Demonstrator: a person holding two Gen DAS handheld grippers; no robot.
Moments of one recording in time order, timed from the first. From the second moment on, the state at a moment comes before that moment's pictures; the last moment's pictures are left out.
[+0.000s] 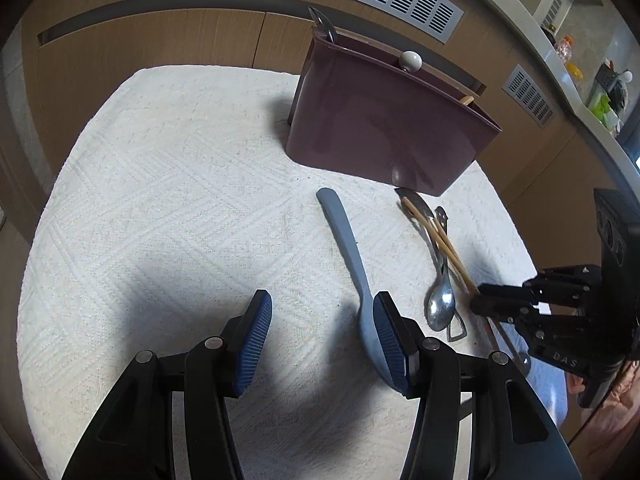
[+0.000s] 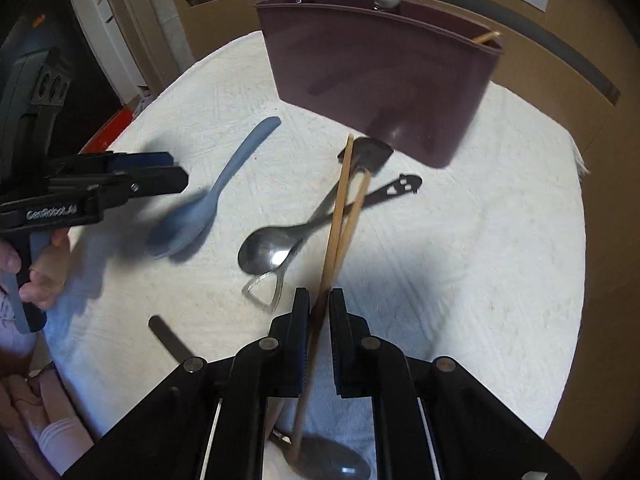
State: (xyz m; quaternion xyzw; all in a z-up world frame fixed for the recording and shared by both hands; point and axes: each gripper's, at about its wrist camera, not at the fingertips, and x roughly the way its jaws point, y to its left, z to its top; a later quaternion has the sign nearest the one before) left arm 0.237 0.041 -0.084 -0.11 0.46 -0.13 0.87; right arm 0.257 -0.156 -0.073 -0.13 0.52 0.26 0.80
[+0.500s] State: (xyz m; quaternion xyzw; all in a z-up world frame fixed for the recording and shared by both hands) left arm 0.246 0.013 -0.075 -0.07 0.48 -0.15 0.86; right arm 0.286 -0.152 -0.069 -0.10 0.49 0.26 0.83
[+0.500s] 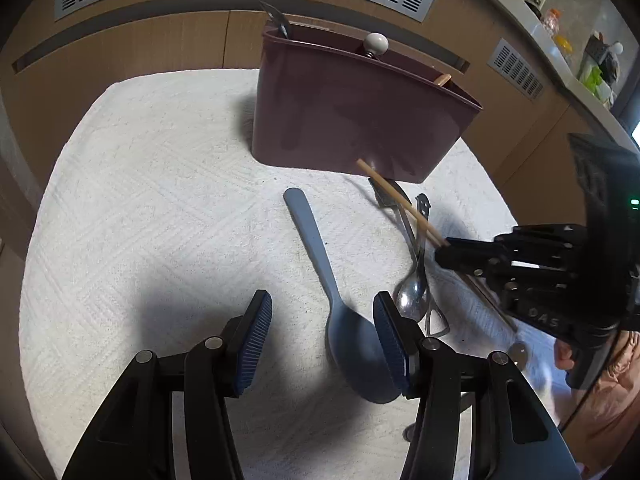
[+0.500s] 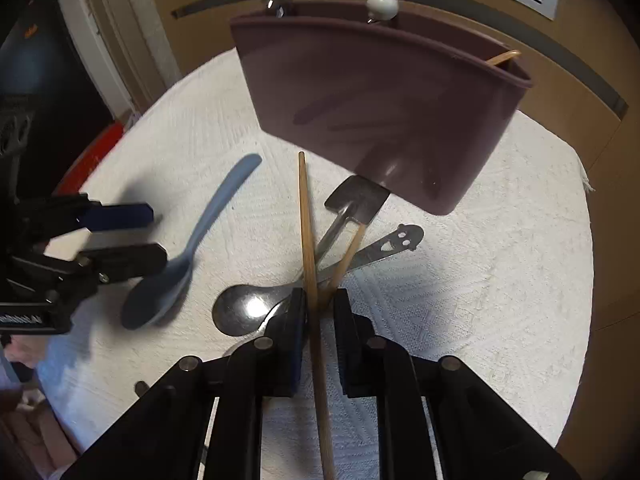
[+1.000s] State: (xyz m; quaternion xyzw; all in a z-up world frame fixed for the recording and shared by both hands) left arm 0.318 -0.041 -0.084 0.04 0.54 -0.10 0.83; right arm 0.256 -0.197 -0.042 -0.02 0.44 0.23 0.87
